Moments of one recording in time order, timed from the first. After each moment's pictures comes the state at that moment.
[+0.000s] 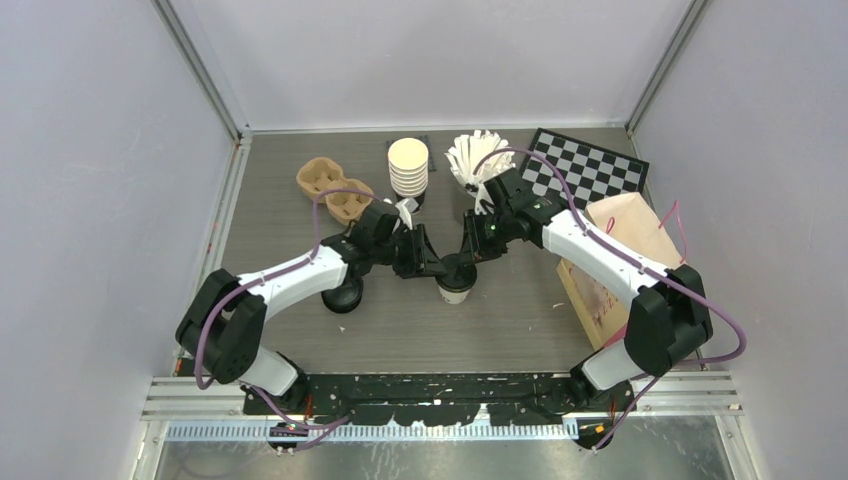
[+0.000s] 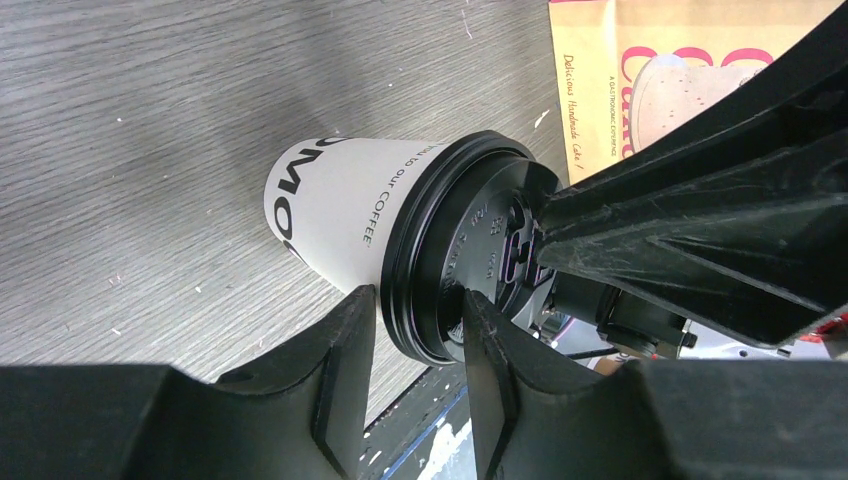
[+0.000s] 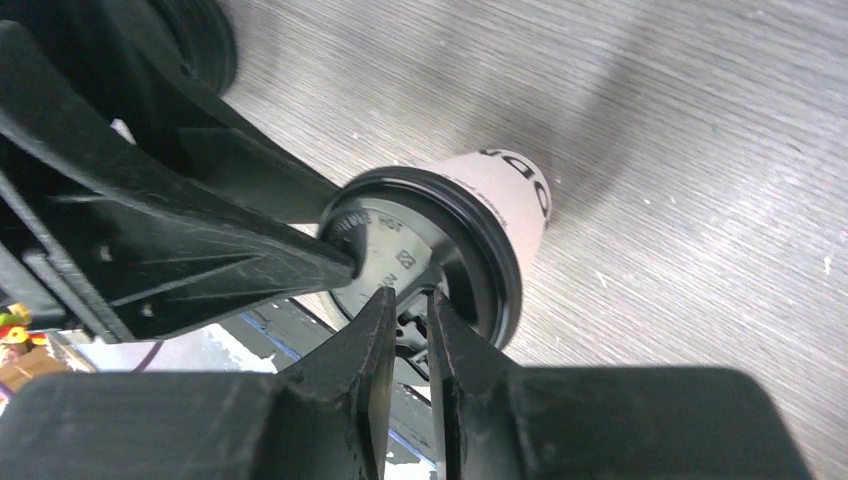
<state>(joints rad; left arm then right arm) -0.66 1.48 0.88 -0.09 0.42 -0.84 0.55 1.49 1.18 -0.66 -0.38 0.39</state>
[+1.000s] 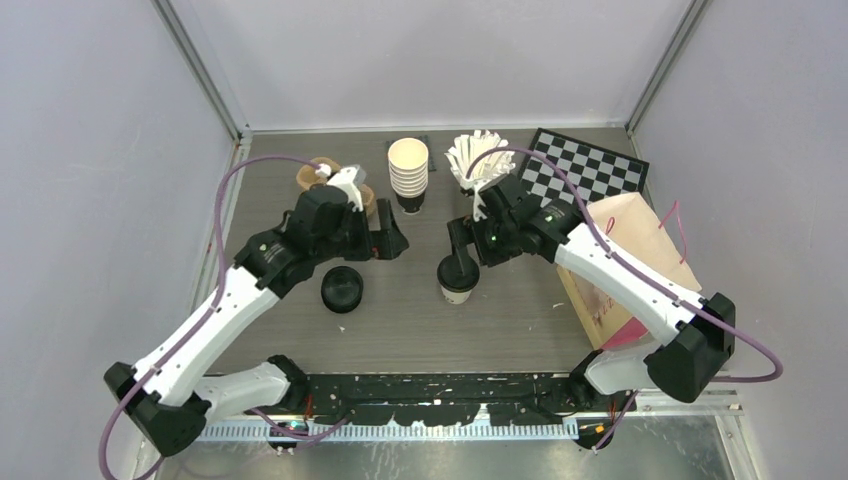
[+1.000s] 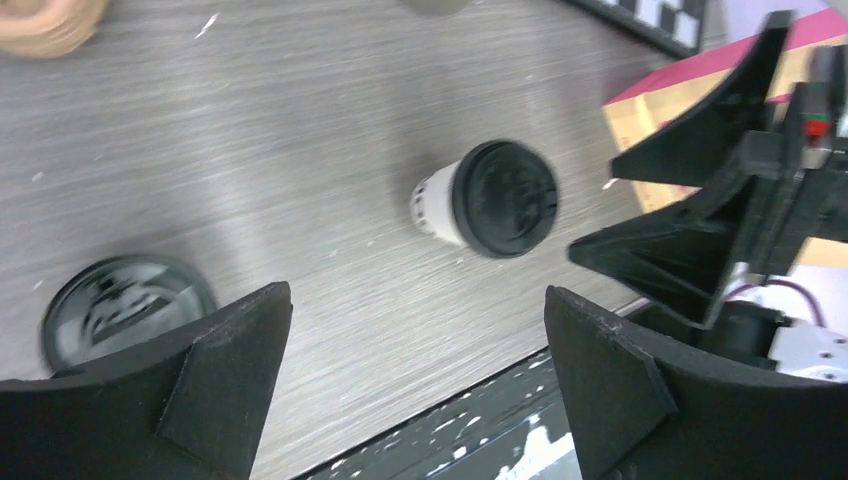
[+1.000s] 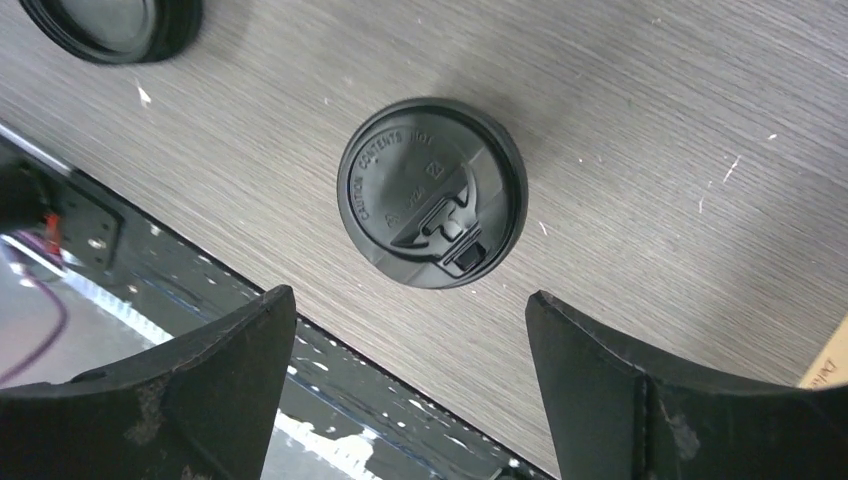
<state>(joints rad) -0.67 1.09 1.19 -0.68 0.02 -0.59 0.67 1.35 1.26 -0.84 -0.15 0.33</state>
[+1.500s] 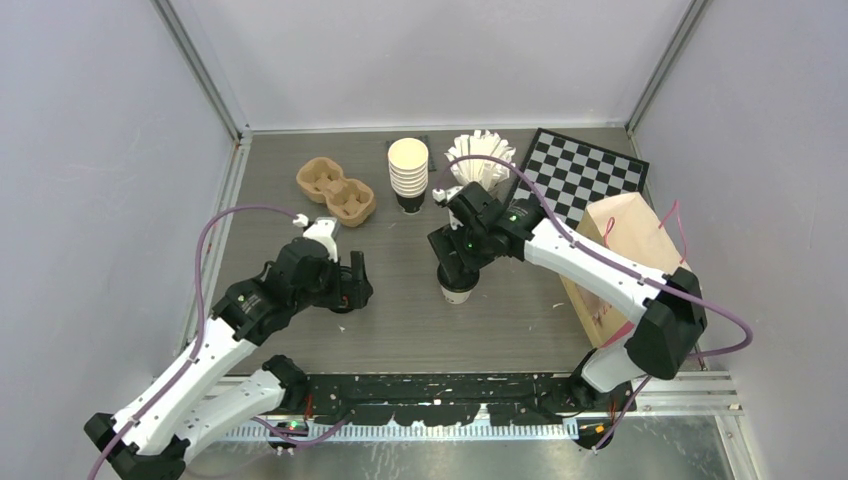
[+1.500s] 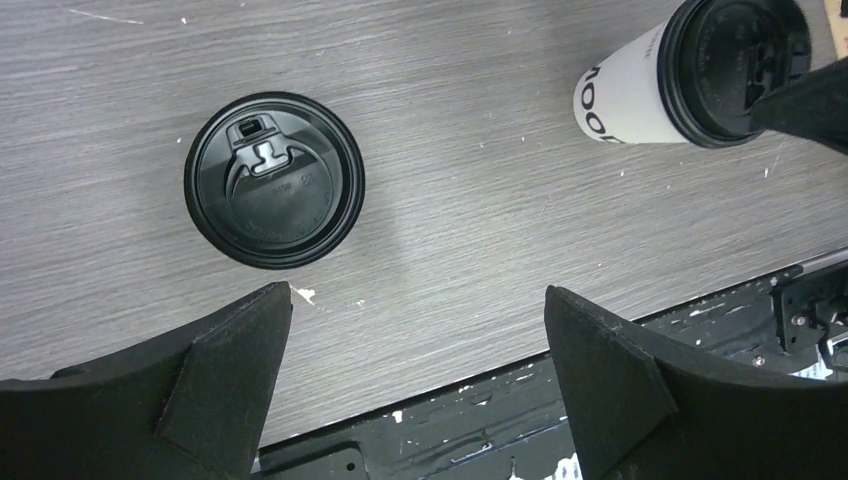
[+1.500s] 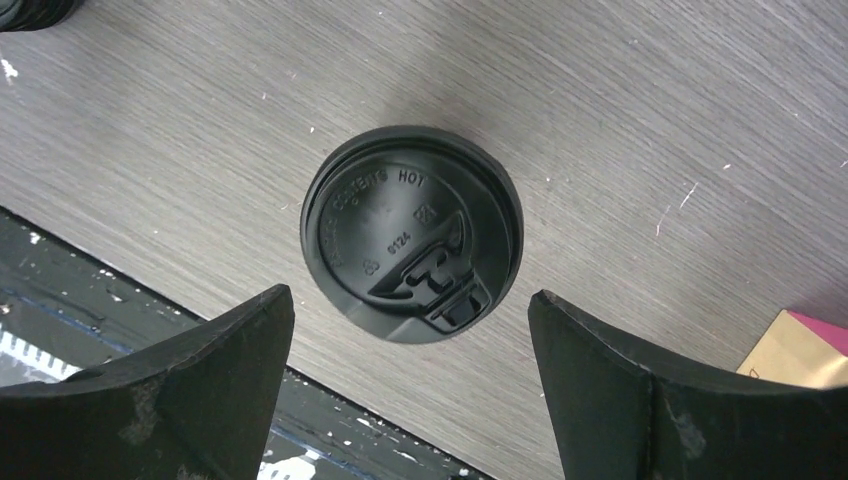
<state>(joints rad) -0.67 0.76 0.88 -0.85 -0.14 -0.50 0.80 1.48 1.30 -0.86 0.04 0.25</state>
